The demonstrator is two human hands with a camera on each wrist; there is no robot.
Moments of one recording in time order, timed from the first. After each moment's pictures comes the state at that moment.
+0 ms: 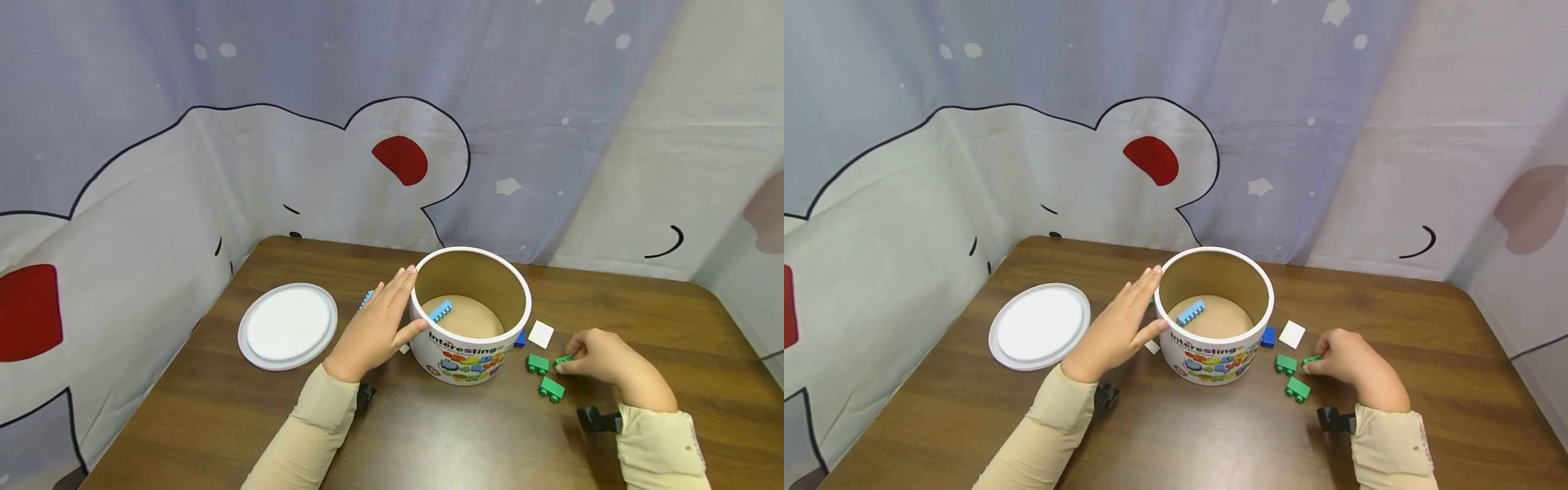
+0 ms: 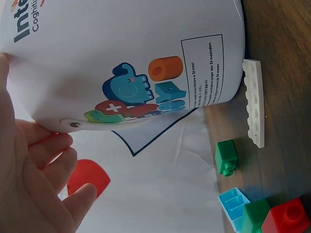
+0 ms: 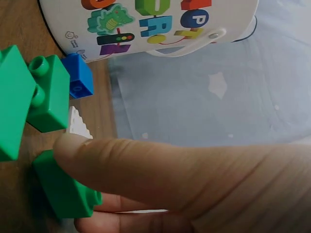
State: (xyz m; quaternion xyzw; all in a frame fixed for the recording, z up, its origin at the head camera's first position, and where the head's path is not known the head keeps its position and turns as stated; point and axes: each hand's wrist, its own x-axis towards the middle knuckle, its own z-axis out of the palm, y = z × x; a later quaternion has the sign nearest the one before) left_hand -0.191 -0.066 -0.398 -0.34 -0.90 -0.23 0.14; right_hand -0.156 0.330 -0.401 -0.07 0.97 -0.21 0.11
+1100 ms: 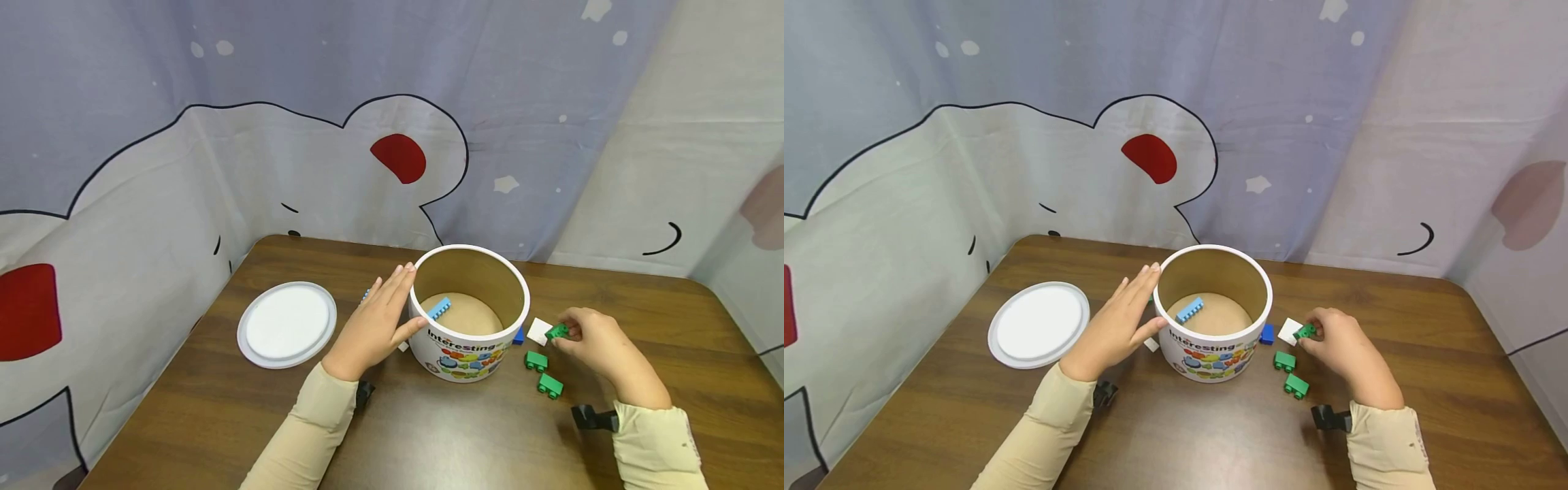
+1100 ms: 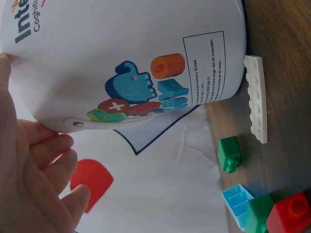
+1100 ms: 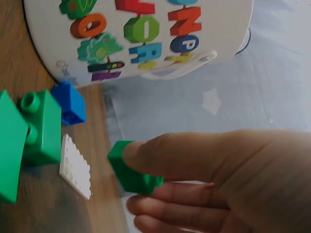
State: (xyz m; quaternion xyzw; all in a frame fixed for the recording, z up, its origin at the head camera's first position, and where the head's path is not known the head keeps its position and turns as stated) left_hand -0.190 -0.065 -0.397 -0.33 -0.91 -0.21 0.14; right_hand -0.157 0.314 -0.396 -0.11 0.97 -0.23 -0.03
